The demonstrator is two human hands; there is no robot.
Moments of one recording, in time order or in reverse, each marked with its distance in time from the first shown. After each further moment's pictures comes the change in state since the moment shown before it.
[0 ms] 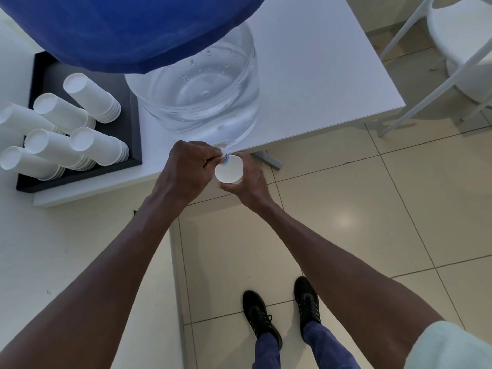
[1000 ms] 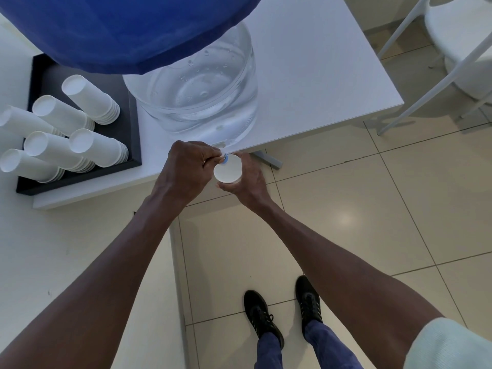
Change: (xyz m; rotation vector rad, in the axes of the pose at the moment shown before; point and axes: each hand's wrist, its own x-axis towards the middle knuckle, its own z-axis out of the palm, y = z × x) left_hand 0.001 0.005 -0.002 0.010 -0.011 -0.008; right_hand 0.001 0.000 0.003 0.005 0.009 0.005
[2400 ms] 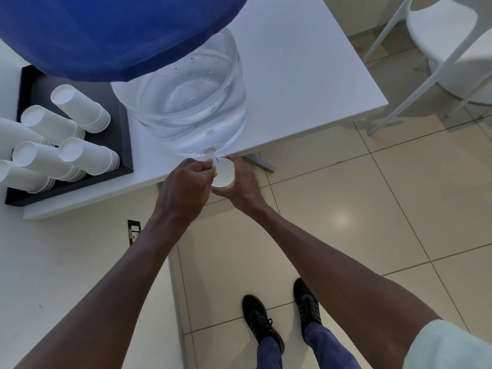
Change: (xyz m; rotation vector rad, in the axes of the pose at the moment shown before) left_hand -0.025 0.001 0.020 0.351 -0.066 0.153; right_hand -0.002 0.001 -0.002 0.002 0.040 -0.073
